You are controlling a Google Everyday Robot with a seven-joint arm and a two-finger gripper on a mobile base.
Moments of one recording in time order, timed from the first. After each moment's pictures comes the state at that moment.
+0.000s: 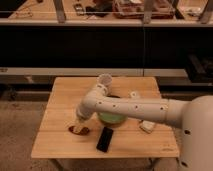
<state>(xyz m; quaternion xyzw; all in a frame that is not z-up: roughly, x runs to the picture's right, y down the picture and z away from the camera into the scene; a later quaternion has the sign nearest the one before) -0.153 0.156 0.794 0.21 -0.28 -0.93 0.10</state>
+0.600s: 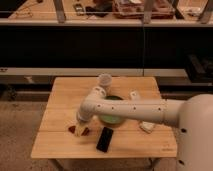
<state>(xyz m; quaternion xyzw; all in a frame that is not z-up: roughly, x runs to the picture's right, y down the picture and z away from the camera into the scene) -0.151 0.177 0.798 0.19 -0.29 -0.93 0.10</state>
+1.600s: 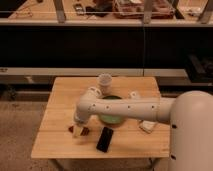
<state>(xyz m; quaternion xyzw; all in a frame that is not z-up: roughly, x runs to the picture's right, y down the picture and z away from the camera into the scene) -0.162 0.187 0.805 0.17 -0.31 -0.93 0.10</state>
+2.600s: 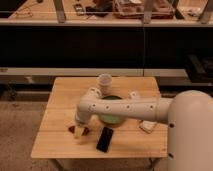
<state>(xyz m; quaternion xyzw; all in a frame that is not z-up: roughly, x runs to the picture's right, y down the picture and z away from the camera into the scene) -0.153 0.197 0.816 0.15 -0.32 -0.93 0.09</state>
